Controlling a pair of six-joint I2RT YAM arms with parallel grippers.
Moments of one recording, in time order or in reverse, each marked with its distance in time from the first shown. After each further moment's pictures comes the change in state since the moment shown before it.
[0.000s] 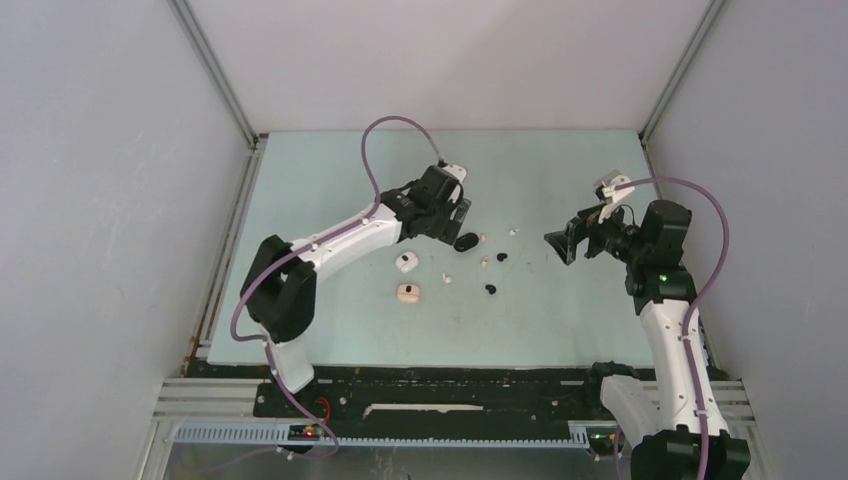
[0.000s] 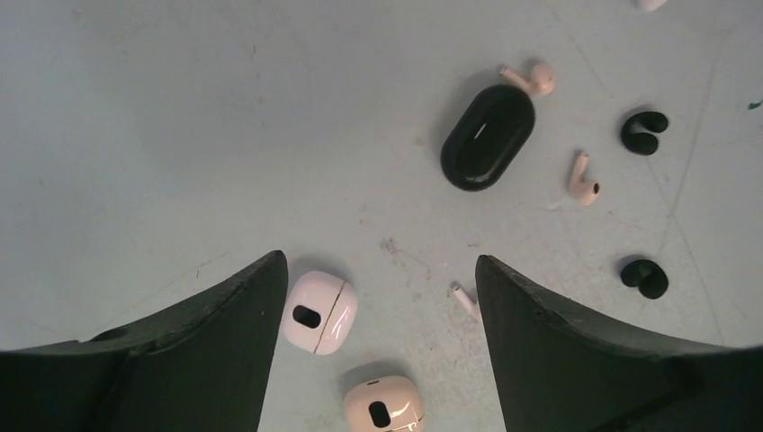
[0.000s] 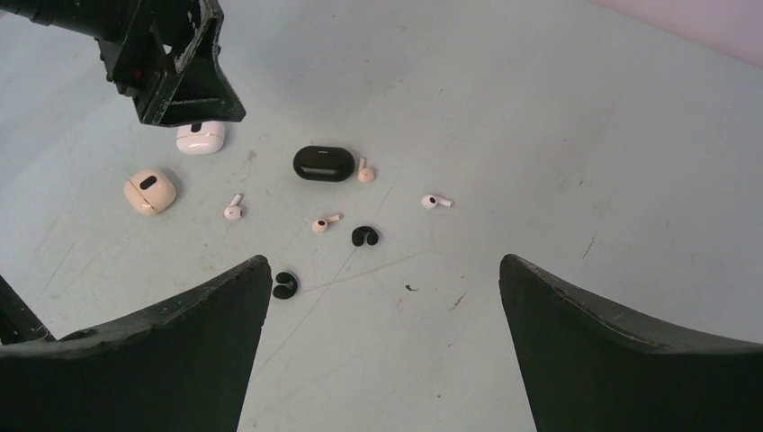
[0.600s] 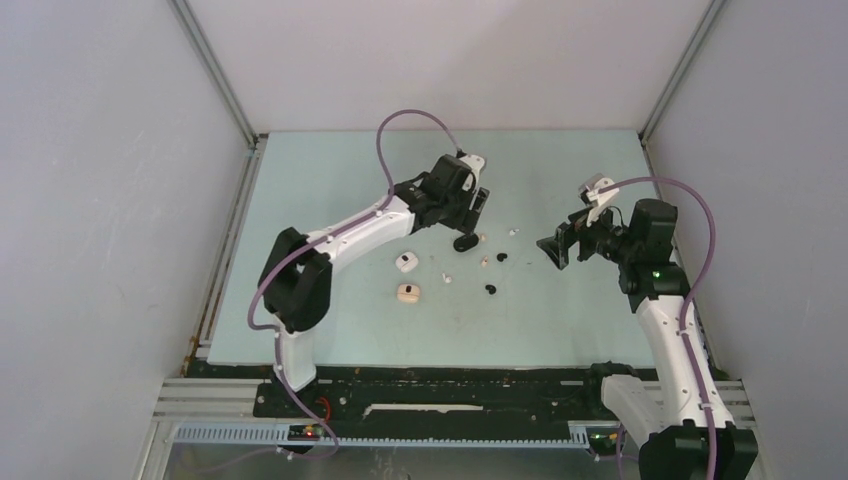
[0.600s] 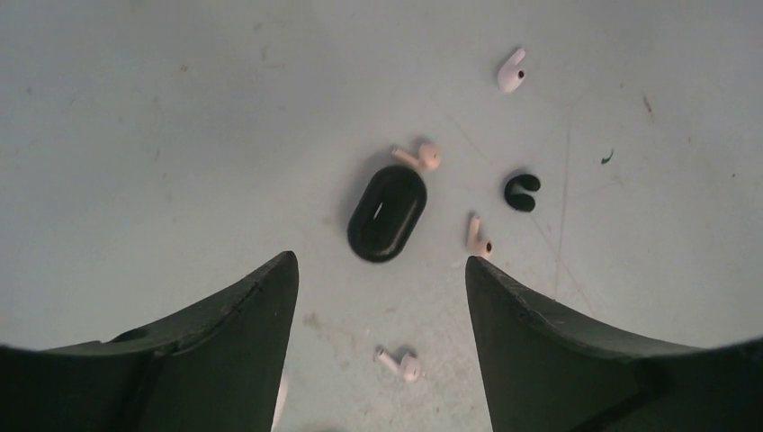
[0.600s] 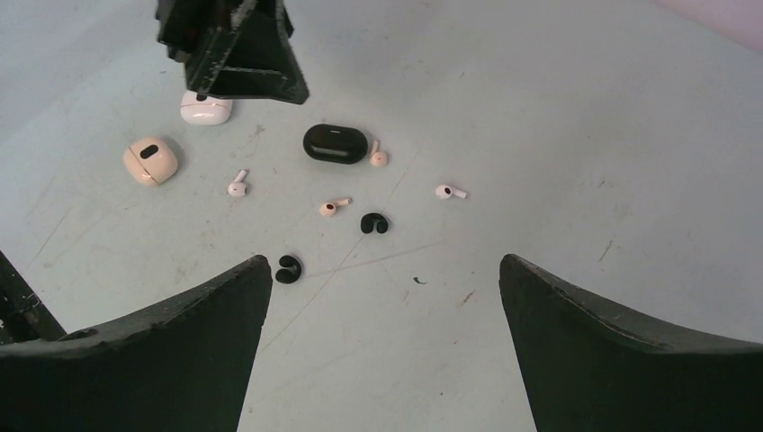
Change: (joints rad) left arm -0.010 0.064 0.080 0.068 0.123 -0.021; right arm 0.073 0.023 0.000 -0.029 0.032 -0.066
